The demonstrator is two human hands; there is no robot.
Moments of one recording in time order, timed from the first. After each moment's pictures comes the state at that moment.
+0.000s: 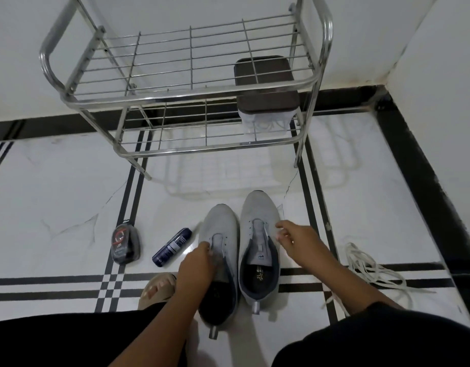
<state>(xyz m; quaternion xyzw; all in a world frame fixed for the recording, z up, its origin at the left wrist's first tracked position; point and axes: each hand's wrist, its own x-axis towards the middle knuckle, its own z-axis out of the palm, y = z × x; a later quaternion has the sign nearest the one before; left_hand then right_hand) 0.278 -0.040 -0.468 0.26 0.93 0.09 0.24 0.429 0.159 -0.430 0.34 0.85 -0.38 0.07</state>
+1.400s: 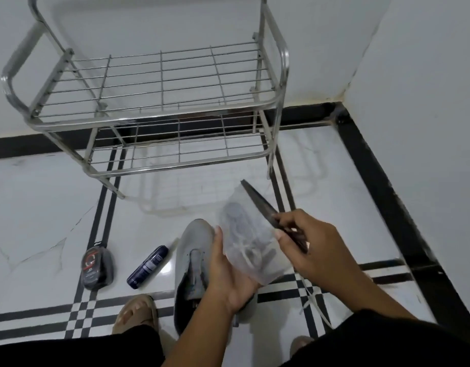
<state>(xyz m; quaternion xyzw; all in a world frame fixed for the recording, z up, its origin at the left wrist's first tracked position) 0.356 0.043 -0.389 -0.15 0.26 0.70 0.65 0.478 0.154 -0.315 0.26 0.86 -0.38 -0.21</state>
